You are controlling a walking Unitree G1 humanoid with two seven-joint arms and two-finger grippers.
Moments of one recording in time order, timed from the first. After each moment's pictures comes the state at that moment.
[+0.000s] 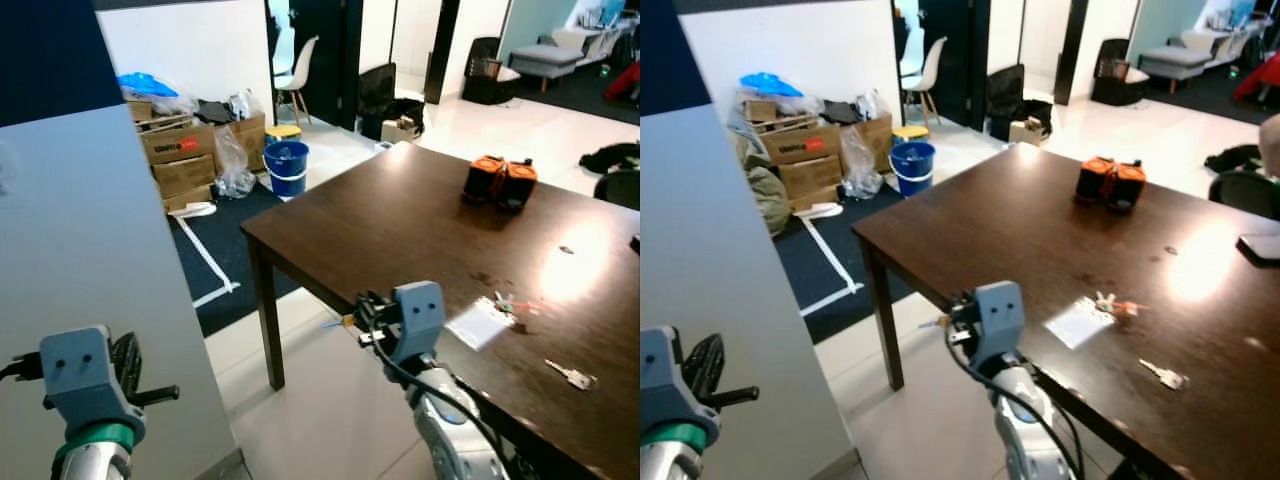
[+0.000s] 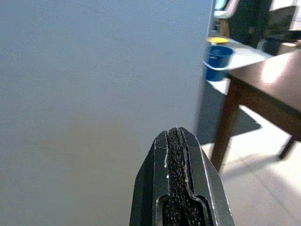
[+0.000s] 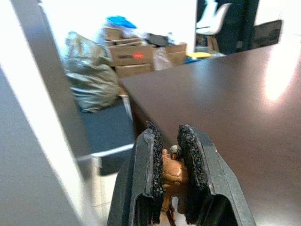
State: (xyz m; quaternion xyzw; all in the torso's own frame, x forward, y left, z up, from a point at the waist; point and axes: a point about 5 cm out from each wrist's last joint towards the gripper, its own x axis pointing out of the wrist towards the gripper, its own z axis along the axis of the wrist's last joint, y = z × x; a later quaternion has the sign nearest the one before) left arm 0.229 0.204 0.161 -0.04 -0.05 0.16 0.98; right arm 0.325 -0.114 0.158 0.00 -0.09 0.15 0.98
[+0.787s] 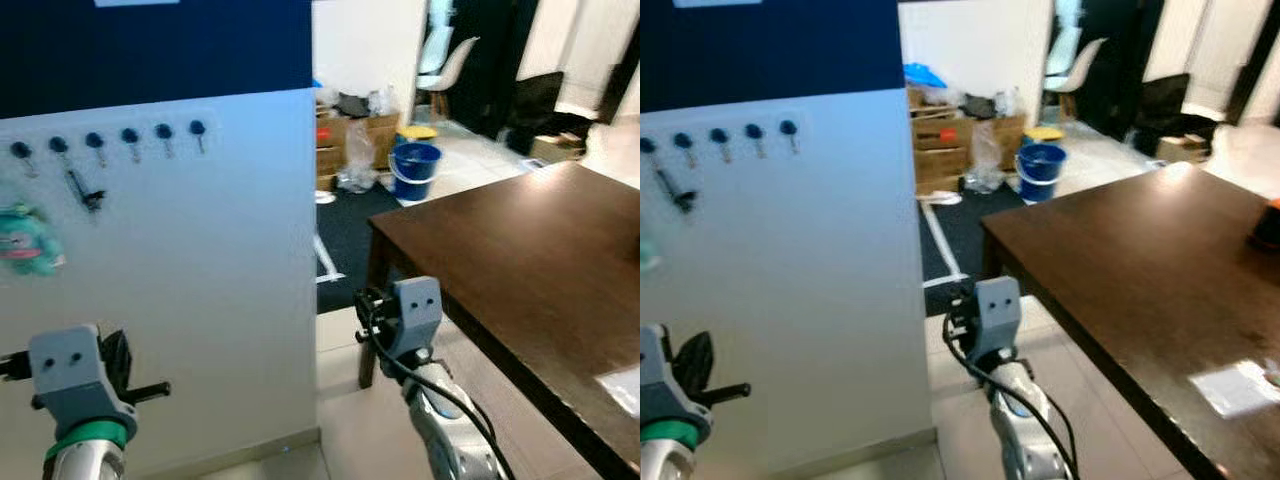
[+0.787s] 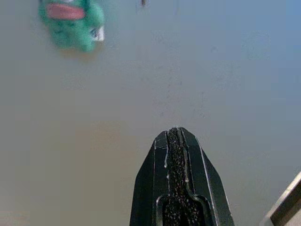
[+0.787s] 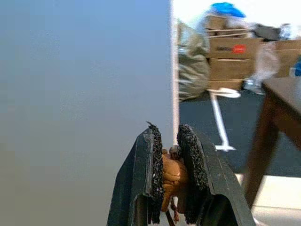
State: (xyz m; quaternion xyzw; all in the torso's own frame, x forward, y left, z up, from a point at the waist) left arm 0.229 0.205 0.161 -0.04 -0.05 0.16 0.98; right arm 0.325 -0.114 0.157 0.00 -0.09 0.15 0.98
